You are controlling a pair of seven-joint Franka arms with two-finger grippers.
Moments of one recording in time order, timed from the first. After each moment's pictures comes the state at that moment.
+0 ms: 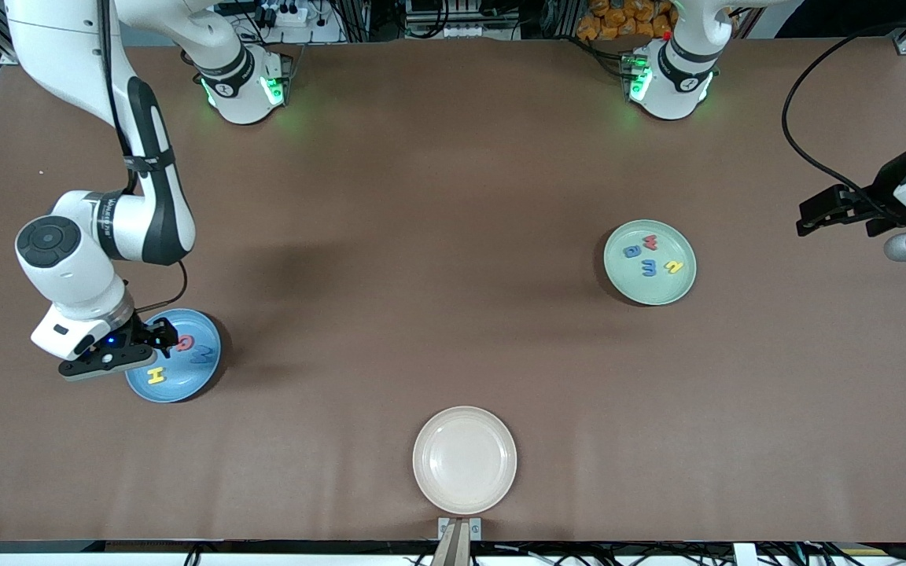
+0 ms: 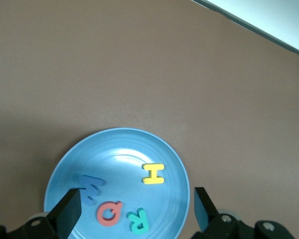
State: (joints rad) left arm -0.04 0.09 -0.02 -1.52 -0.01 1.55 -0.03; right arm 0.49 0.46 -0.55 -1.94 0.07 2.60 -0.34
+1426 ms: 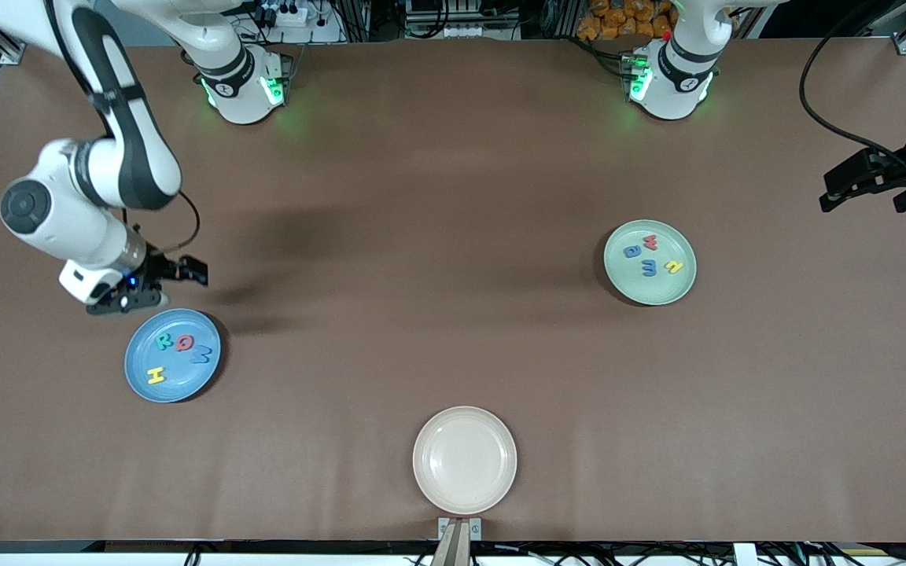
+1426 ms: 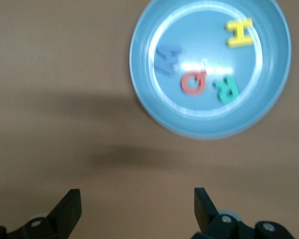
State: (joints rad) left arm -0.03 0.00 0.00 -1.52 -0.01 1.55 0.00; right arm 0.06 0.11 -0.07 -2.24 0.03 2.27 -0.17
